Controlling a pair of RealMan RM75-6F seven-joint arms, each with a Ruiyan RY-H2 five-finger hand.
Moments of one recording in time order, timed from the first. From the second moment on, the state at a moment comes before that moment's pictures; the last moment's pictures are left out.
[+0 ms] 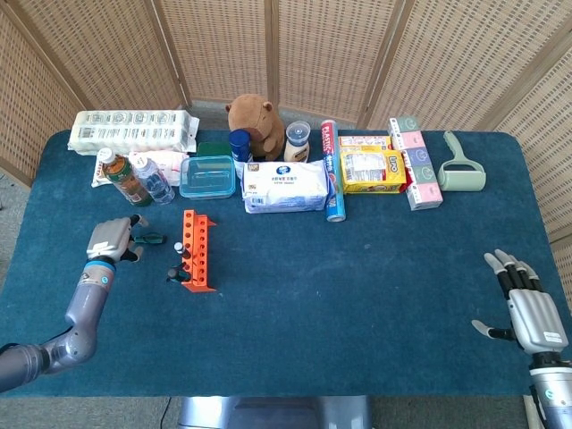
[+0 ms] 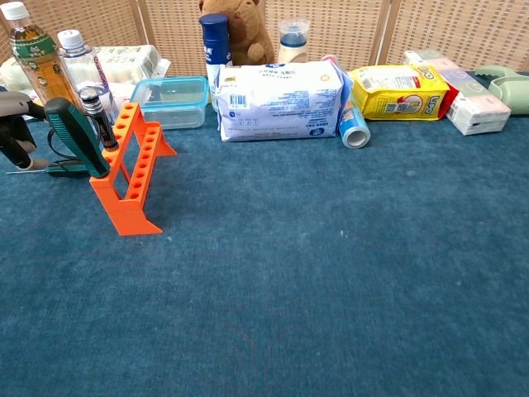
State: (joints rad) left arm -0.74 -1.40 -0.12 -1.42 0.57 0.93 0.35; right arm 0.13 -1.06 0.06 -1.64 -1.44 1.35 0.09
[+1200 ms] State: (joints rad) left arm -0.73 -1.56 -0.16 -1.25 0.63 0.94 0.44; right arm 0.13 -1.07 0.06 -1.63 -1.43 1.33 0.10
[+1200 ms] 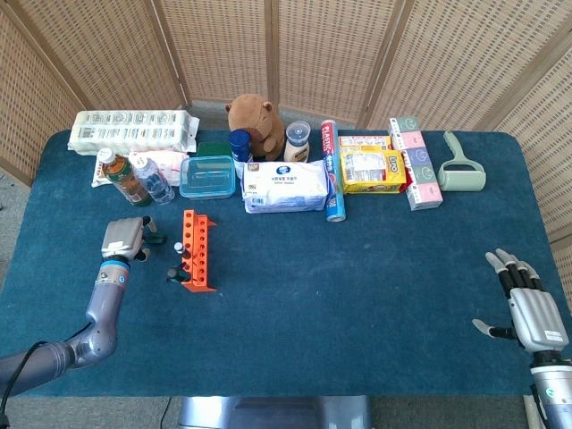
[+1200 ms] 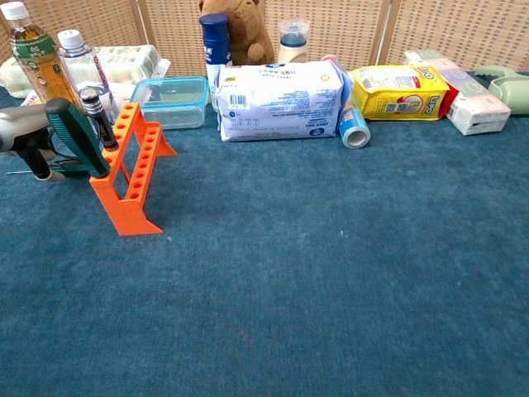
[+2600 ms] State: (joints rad) left arm -0.72 -1.64 -0.20 -1.18 0.61 0.96 0.52; right arm 0.13 -1.06 0.05 -1.63 -1.46 1.35 0.14
